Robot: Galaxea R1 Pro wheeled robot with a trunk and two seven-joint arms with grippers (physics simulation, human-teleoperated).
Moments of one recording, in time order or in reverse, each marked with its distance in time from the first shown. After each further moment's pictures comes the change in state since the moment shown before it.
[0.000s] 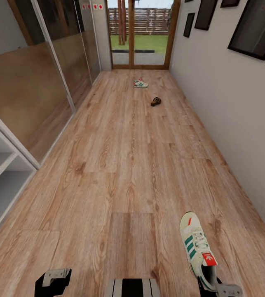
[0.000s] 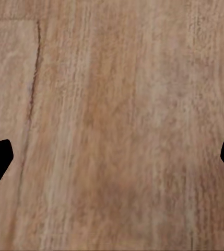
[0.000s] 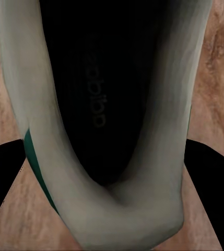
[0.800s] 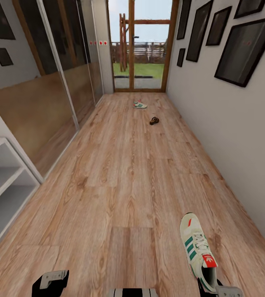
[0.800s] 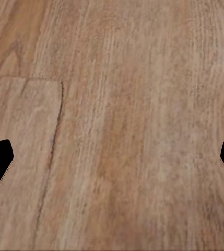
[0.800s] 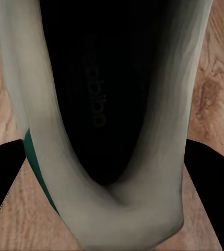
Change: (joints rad) left arm 0.008 -0.005 0.019 0.005 0.001 -0.013 0.028; right arm 0.002 0.002 0.000 0.023 -0.001 -0.033 0.000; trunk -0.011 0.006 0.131
